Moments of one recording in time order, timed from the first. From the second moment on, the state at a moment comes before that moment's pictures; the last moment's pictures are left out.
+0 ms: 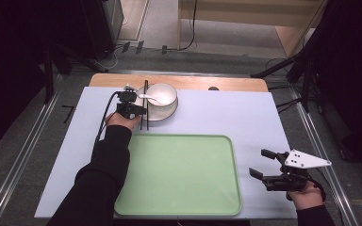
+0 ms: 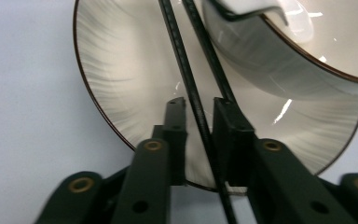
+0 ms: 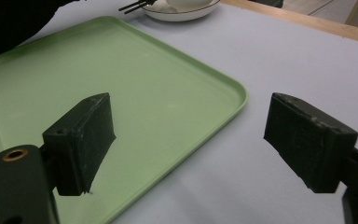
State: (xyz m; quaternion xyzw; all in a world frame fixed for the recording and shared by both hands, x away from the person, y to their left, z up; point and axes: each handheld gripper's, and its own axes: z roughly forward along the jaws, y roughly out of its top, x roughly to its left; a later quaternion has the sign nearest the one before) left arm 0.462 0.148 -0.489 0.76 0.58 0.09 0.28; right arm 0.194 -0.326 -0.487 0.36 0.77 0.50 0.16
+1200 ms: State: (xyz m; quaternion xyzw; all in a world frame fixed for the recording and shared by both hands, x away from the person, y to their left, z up) left arm 0.429 0.235 -0.453 0.73 0.60 0.04 0.31; right arm 0.193 -0.325 -0.487 0.37 0.77 0.50 0.16
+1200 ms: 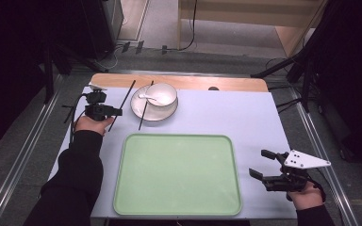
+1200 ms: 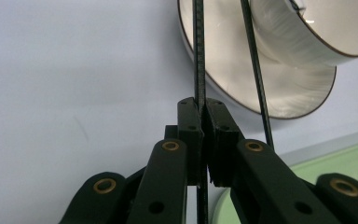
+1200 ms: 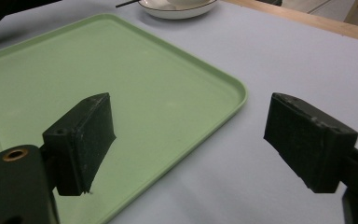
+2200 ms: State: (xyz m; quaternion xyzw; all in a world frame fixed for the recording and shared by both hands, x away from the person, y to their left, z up) left arm 0.317 0.239 -0.444 0.75 0.56 0.04 0.35; right arm 0.201 -0.321 -0.486 0.36 0.77 0.50 0.16
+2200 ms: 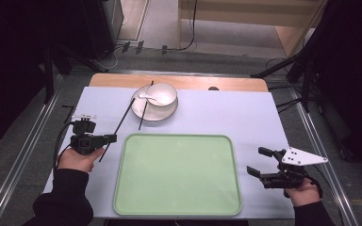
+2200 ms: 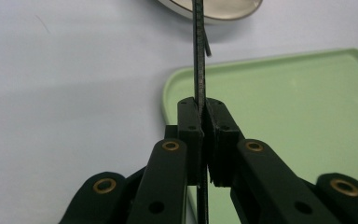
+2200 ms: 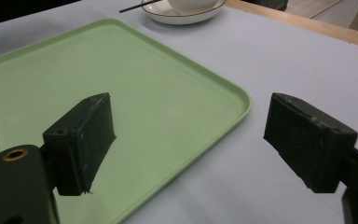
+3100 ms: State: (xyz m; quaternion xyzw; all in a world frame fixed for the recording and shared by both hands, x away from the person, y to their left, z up) left arm 0.245 0.197 -0.487 0.79 0.54 -0.03 0.29; right arm 0.205 -0.317 -0.485 0.35 0.78 0.50 0.16
